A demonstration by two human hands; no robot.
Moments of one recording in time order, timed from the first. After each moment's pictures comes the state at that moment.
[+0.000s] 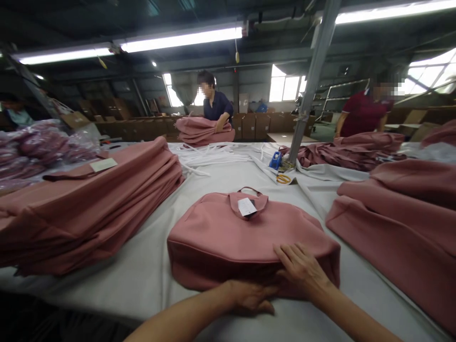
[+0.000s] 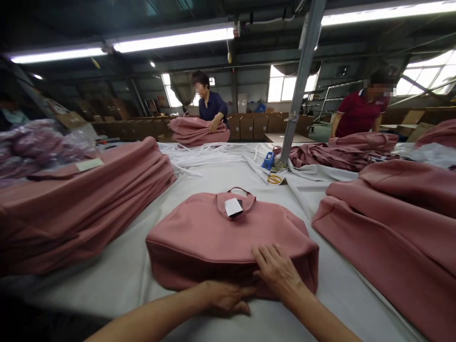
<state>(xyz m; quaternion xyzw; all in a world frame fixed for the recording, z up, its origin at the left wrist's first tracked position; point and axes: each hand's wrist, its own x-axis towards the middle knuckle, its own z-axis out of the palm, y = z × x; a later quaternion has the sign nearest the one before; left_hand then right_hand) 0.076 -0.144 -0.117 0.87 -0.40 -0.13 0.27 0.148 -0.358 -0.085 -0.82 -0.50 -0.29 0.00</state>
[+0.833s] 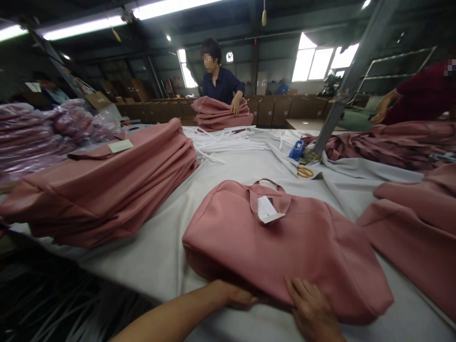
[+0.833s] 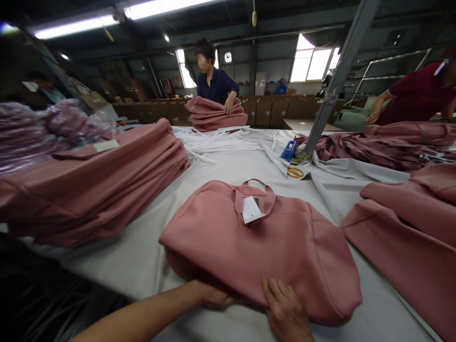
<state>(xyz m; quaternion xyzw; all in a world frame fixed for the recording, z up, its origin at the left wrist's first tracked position) 0.052 -0.097 -0.137 0.94 -0.24 -0.14 0.22 0.092 -0.348 -0.157 -0.86 -0.44 -0.23 0.12</state>
